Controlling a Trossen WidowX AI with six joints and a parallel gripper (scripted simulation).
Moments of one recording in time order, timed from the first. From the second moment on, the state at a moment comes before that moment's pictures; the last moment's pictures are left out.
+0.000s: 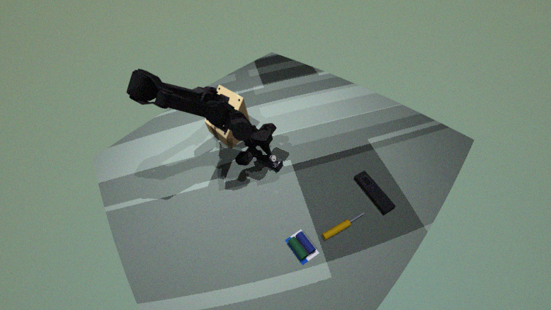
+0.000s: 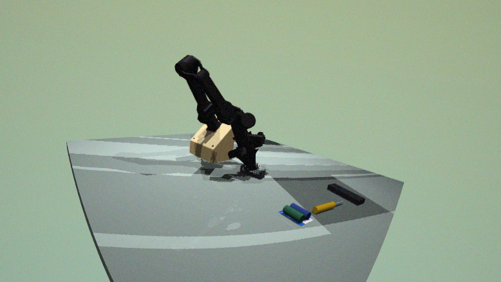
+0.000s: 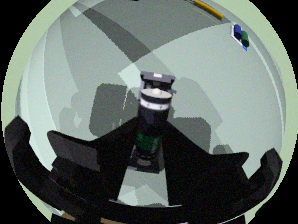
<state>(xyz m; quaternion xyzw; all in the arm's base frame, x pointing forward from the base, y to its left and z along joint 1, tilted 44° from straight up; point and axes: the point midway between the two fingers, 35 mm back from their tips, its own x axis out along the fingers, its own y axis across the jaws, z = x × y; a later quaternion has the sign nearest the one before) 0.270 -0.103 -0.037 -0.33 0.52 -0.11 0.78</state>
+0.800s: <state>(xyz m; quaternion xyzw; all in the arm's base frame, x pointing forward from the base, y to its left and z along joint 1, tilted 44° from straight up) 0.280 -0.103 -0.042 -0.31 0.57 -0.13 0.75</state>
